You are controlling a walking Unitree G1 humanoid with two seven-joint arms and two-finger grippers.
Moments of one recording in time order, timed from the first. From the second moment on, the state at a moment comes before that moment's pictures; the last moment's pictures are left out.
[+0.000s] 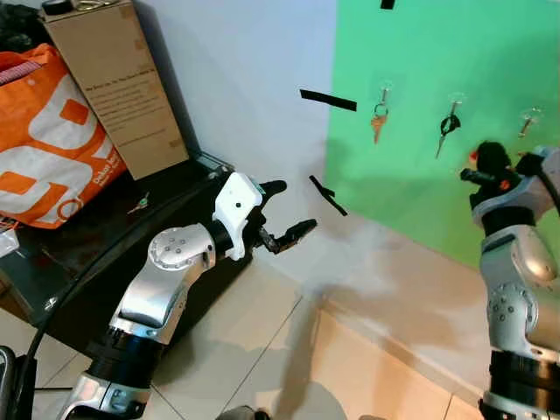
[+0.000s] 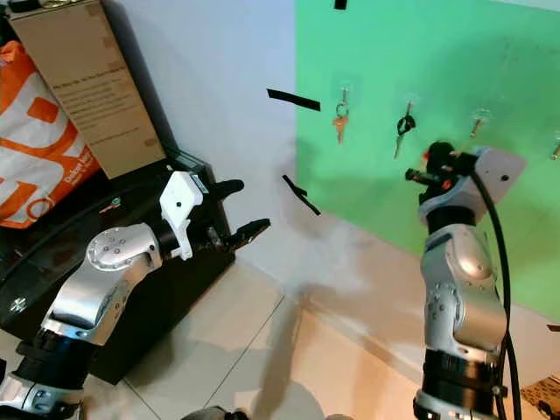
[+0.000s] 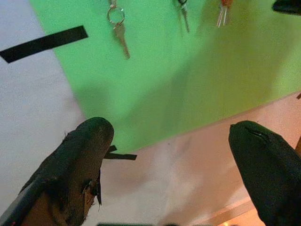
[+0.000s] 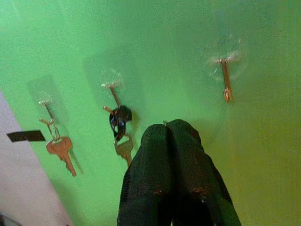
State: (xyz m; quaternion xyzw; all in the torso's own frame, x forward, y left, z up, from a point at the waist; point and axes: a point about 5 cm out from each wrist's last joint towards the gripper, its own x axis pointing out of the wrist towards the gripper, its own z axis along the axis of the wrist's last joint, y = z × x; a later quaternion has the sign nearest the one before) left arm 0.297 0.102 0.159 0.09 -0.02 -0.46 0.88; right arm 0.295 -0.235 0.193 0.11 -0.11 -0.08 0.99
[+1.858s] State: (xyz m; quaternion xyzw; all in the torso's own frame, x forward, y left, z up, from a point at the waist) left arm 0.292 0.099 0.156 0.09 0.00 -0.49 0.87; right arm 0.312 -0.274 0.206 0.12 -0.12 -0.14 0.98
